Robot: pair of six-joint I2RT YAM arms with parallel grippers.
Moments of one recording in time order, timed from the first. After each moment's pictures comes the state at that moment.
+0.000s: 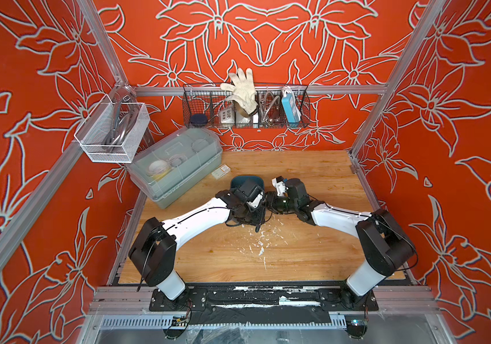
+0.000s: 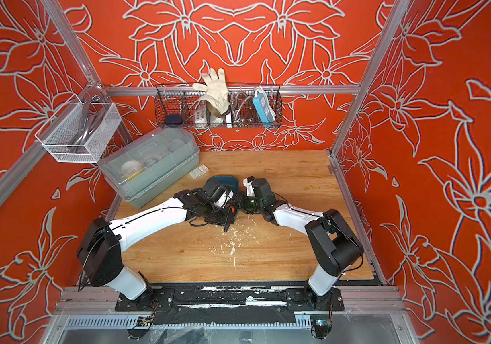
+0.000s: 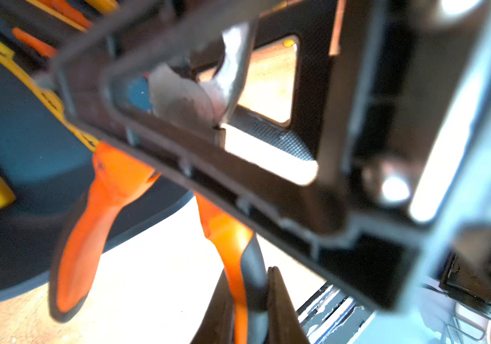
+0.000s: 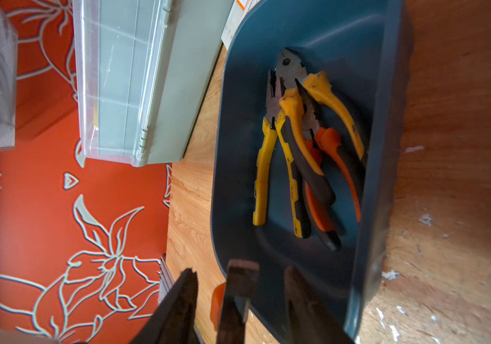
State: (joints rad) left arm -0.70 1.60 1.22 -0.67 0.27 -0.51; right arm 0.59 1.65 0.89 0.21 -0.50 0.92
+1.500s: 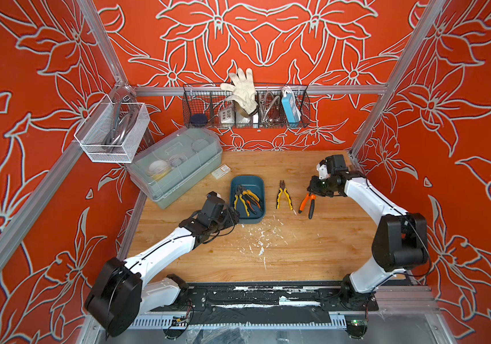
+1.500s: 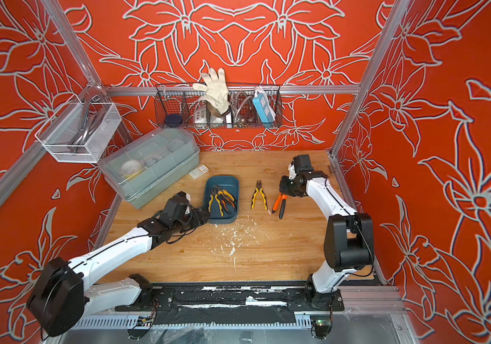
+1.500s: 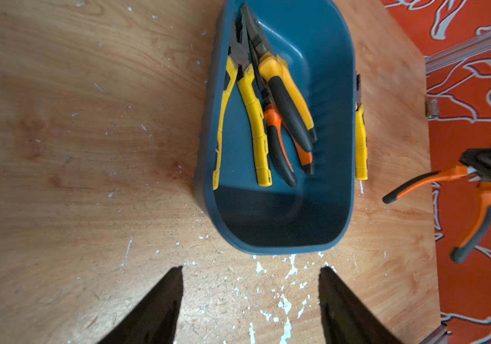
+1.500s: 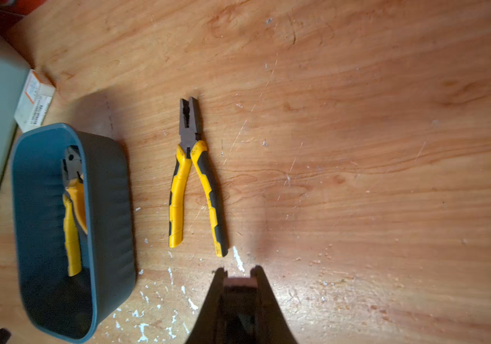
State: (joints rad) left arm -0.49 1.15 0.62 -0.22 0.04 -0.84; right arm 0.13 1.65 1.30 -0.70 -0.23 0.31
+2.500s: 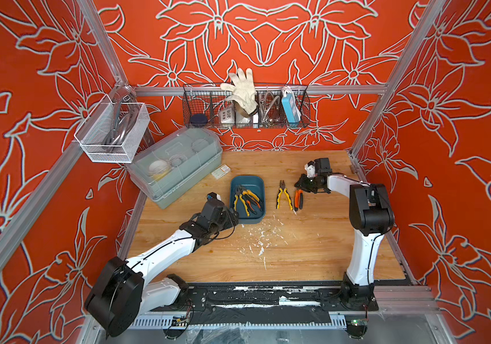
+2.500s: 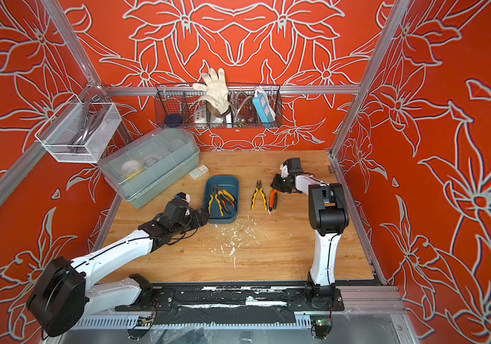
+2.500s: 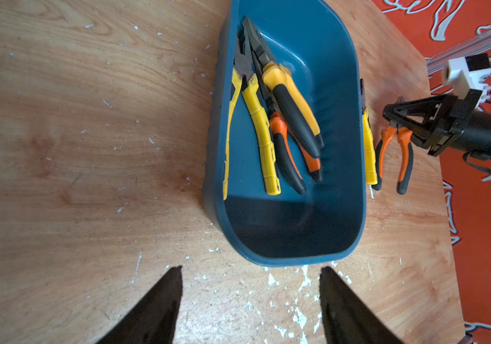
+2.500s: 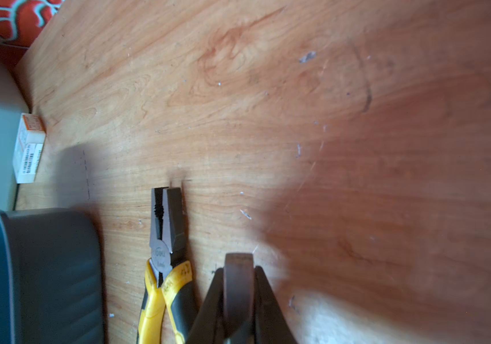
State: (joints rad) left arm -0.49 1.18 0.60 -0.15 0.01 -0.80; right arm 0.11 2.08 1.38 -0.29 -0.43 0.38
